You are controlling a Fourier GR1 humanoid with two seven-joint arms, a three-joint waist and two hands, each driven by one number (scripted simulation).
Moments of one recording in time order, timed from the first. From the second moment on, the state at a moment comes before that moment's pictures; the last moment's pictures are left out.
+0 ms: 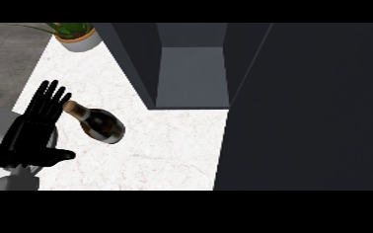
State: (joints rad) left arm -0.06 0.24 0.28 -1.37 0.43 -0.39 -0.07; right arm -0.61 -0.24 0.02 -2.49 -0.09 -0.15 1.03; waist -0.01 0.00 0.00
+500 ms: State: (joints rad) left arm -0.10 0.23 0.27 -1.10 0.32 -0.45 -0.26; right arm -0.64 -0.25 0.02 -2.49 -0.09 -0.16 1.04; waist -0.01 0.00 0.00
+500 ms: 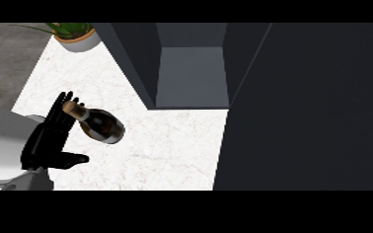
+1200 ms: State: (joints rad) left arm -0.25 0.26 0.29 -0.65 0.24 -0.54 -0.51; right arm -0.66 -0.25 0.02 -2.48 -0.08 -0.17 1.04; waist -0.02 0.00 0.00
